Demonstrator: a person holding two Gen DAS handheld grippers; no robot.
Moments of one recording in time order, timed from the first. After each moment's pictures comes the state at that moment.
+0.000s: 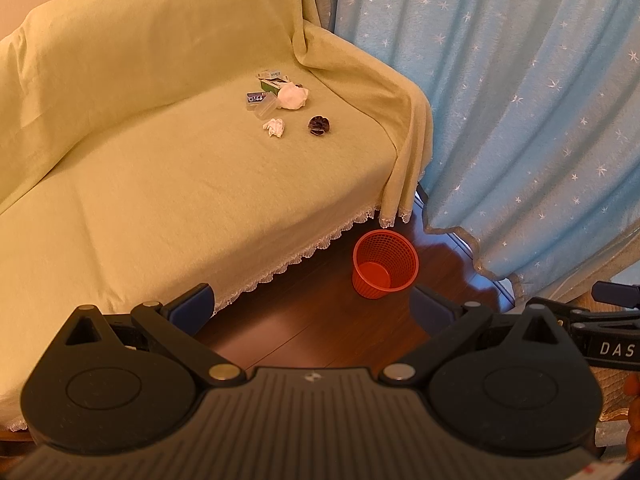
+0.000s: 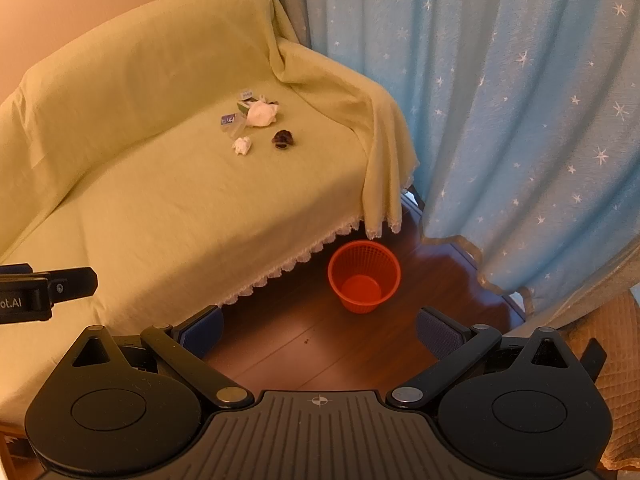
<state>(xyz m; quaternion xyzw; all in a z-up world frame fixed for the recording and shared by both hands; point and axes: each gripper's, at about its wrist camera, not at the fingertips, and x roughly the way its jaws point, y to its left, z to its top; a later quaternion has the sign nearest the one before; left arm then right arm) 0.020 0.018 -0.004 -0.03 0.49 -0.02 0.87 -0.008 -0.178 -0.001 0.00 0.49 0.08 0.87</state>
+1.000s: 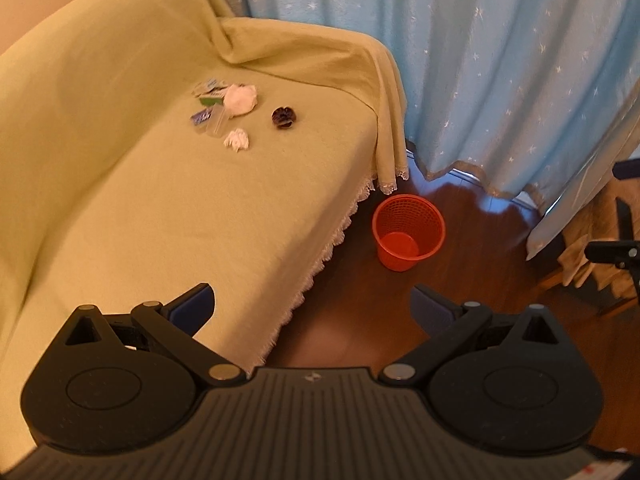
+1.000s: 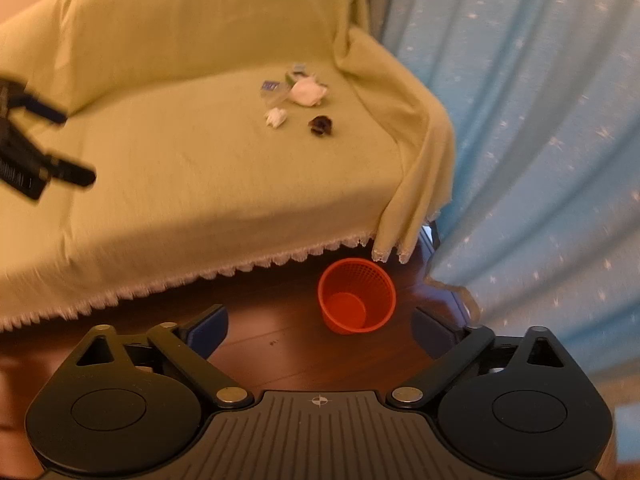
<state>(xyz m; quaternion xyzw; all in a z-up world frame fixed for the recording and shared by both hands) 0.118 0.054 -0.079 0.15 0.48 -0.15 0.85 0.056 -0.162 -0.080 -0.16 0.48 0.16 0.85</state>
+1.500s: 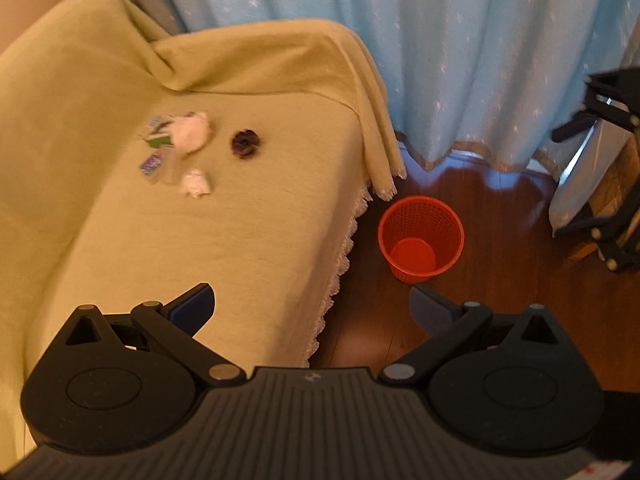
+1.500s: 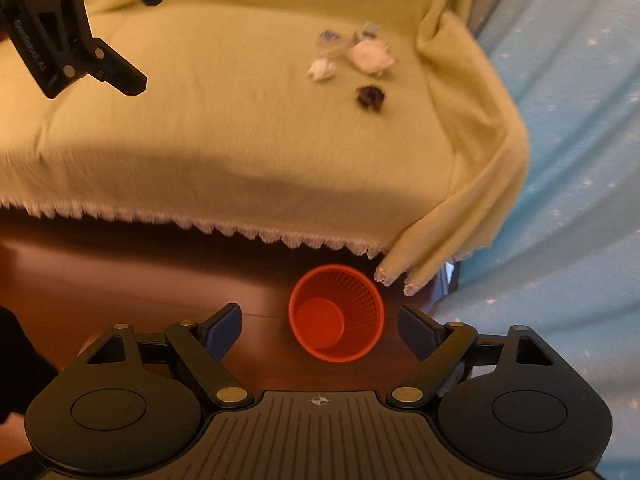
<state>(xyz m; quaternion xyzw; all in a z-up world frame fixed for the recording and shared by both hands) 0.221 -0.013 -0.177 0.24 0.47 -0.21 0.83 0.169 -0.187 -0.230 -0.30 0.47 0.28 0.78</state>
